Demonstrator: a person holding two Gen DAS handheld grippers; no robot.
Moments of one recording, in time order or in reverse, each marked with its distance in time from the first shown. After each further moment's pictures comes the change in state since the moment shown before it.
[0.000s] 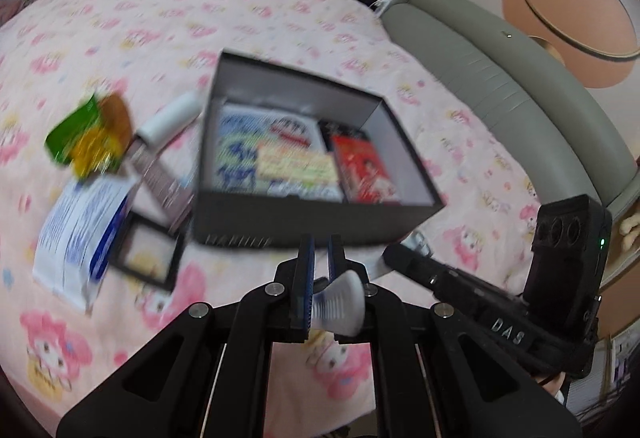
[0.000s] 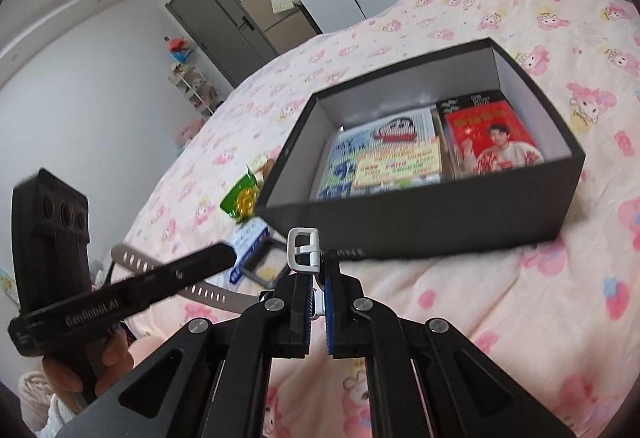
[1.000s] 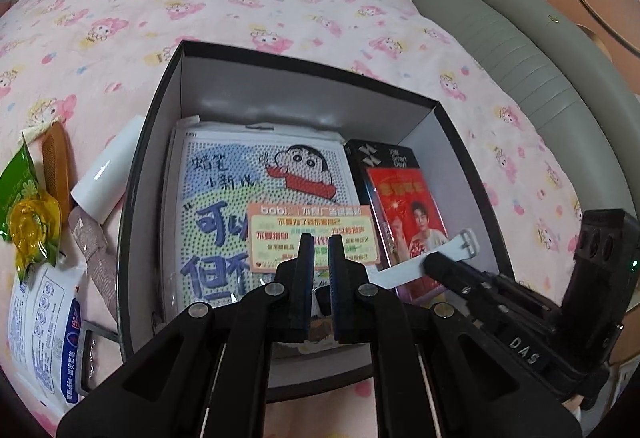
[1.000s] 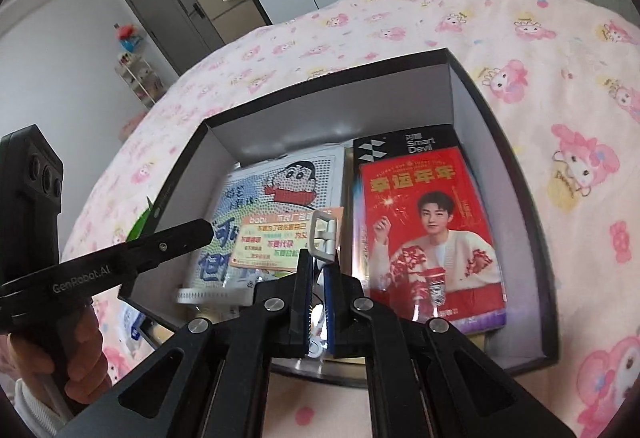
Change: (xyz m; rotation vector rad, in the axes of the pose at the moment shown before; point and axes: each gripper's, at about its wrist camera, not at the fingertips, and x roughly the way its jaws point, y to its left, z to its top) left arm 0.135 0.014 0.079 -0.028 0.144 0.065; right arm 0.068 -0.074 0.076 -0.009 0.075 -0.229
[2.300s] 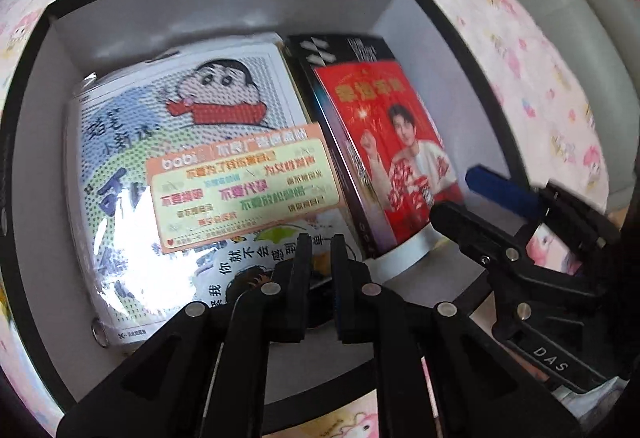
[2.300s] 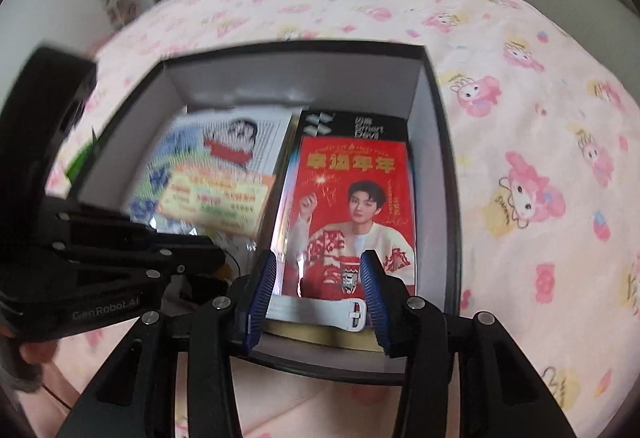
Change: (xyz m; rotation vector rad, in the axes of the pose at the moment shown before) left arm 0.059 -0.034 -0.009 0.143 0.316 0.003; right arm 0.000 -0.015 0.007 -0.160 0.139 -0.199
